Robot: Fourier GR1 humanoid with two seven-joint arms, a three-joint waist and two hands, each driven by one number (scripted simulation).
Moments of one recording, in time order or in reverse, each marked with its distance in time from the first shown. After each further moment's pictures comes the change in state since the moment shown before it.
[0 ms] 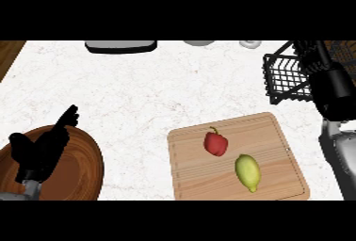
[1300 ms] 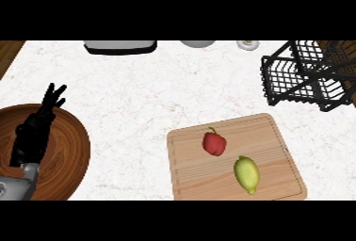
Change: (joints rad) left arm -0.102 0.013 0.027 -0.007 -0.245 0.208 -0.035; right arm 1.237 0.259 -0.040 -0.390 0.032 -0.254 -0.526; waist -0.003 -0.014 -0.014
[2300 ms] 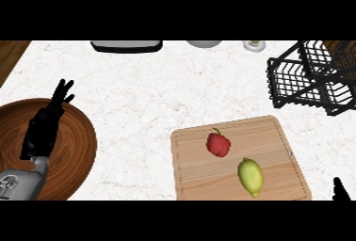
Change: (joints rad) left arm -0.043 -0.067 0.025 0.025 -0.070 -0.043 0.020; right arm -0.096 -0.053 0.278 -0.366 0.588 -0.031 0.962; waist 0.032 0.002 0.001
